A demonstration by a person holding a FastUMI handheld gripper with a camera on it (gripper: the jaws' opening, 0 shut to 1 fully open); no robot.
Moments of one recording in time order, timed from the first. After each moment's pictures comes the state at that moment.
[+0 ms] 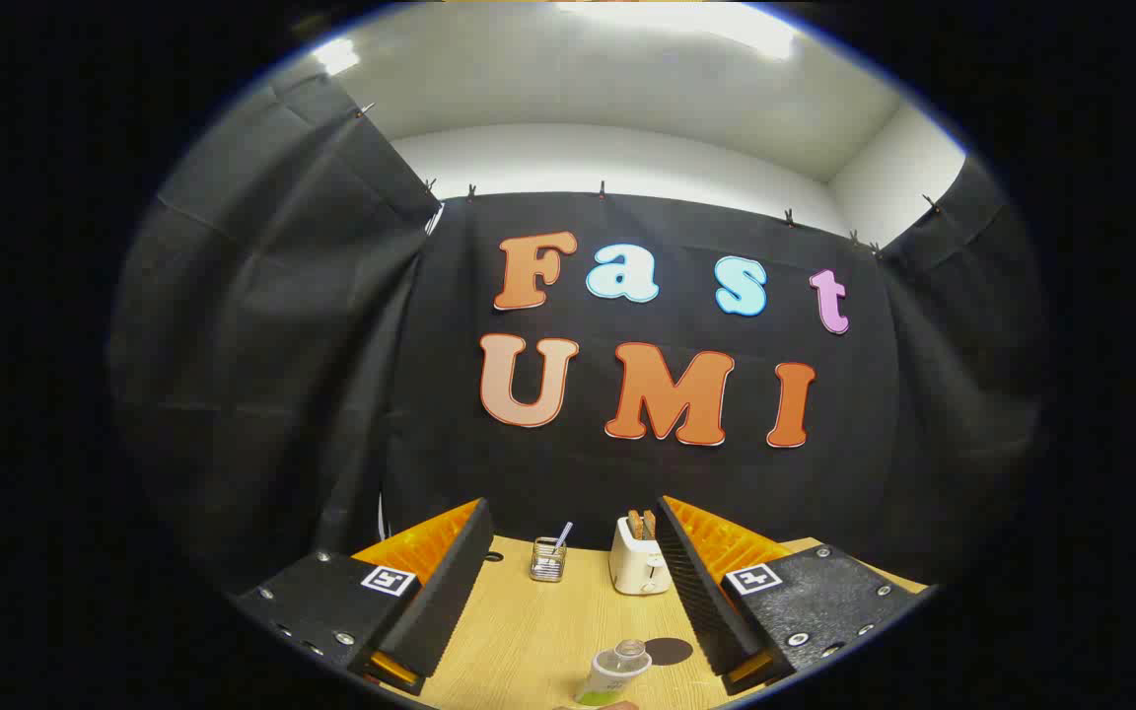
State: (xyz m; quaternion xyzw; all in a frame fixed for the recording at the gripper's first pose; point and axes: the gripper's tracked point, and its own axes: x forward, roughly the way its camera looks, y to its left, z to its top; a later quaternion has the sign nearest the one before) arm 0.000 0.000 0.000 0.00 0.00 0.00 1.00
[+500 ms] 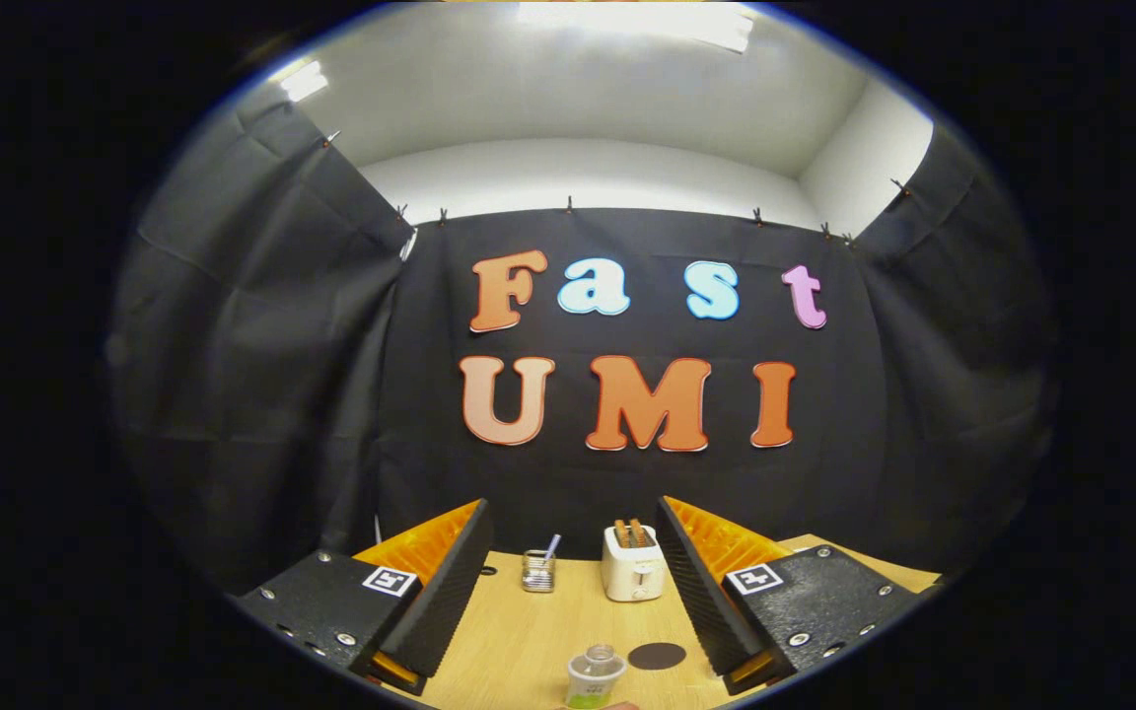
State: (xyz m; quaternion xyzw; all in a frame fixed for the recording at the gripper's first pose) arm -0.017 -0.060 0.010 0.01 -0.02 -0.05 1.00
